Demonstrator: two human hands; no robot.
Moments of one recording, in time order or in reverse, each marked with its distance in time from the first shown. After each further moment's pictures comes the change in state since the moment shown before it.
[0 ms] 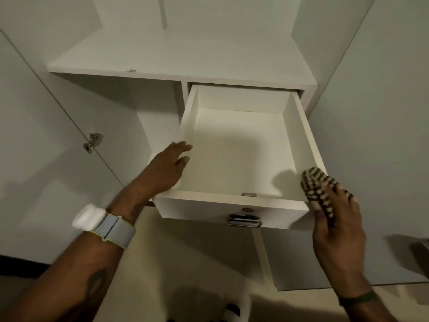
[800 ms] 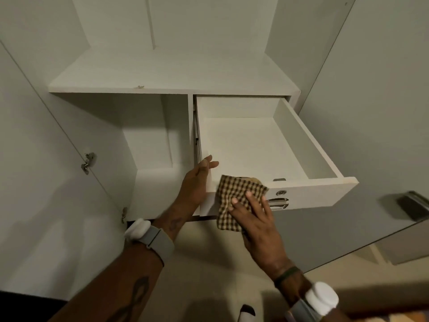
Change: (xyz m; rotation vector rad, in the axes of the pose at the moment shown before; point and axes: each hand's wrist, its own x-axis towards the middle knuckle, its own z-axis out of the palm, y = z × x) left_hand -0.048 -0.024 0.001 -0.806 -0.017 -0.009; right_hand -0.097 -0.135 0.129 -0.115 -0.217 -0.478
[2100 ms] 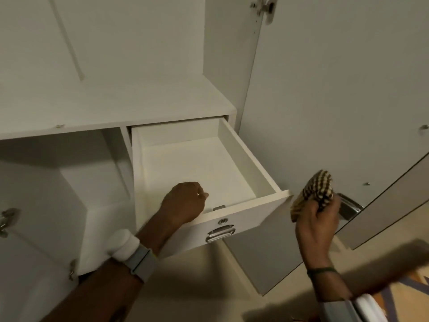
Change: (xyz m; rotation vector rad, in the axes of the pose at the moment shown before) left_hand 0.047 0.065 0.106 0.968 -0.292 0.128; right_hand -0.013 0.138 -0.135 0.274 0.852 1.051
